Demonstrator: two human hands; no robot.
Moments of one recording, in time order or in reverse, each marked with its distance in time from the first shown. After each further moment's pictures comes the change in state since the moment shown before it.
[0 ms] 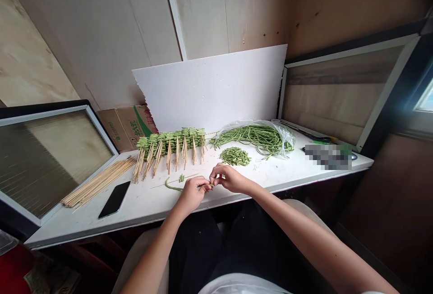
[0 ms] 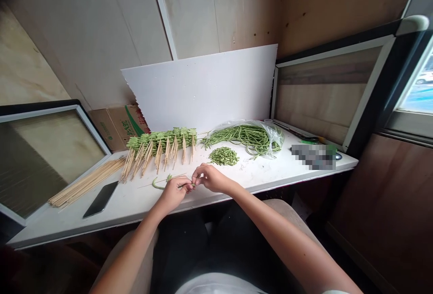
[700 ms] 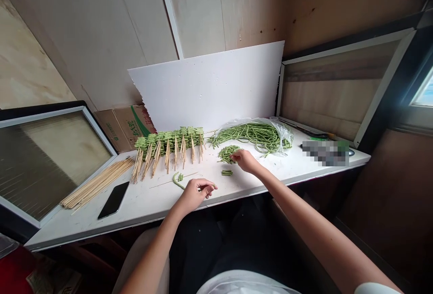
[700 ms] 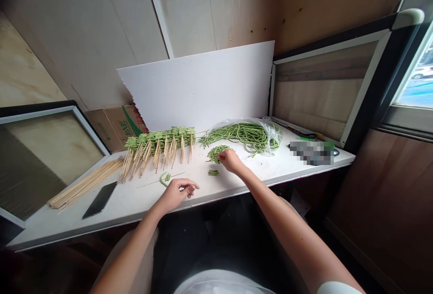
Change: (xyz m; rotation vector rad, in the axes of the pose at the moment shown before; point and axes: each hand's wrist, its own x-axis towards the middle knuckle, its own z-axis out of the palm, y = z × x) left_hand -0.003 0.012 0.000 -0.222 -0.172 -0.167; right_hand -0.011 0.060 -0.066 -0.371 0.329 0.363
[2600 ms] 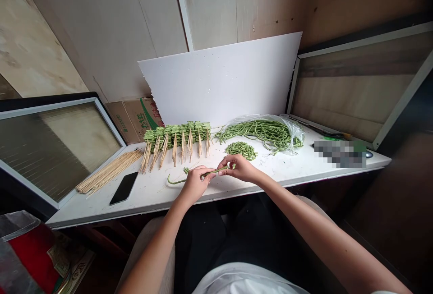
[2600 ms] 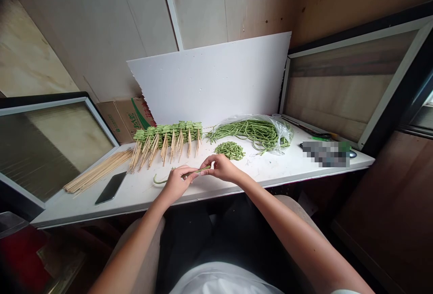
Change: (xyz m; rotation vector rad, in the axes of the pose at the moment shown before) left_hand 0.005 -0.005 -0.011 0.295 0.296 0.183; right_hand -0.025 -0.075 0.018 0.390 -0.299 -0.240
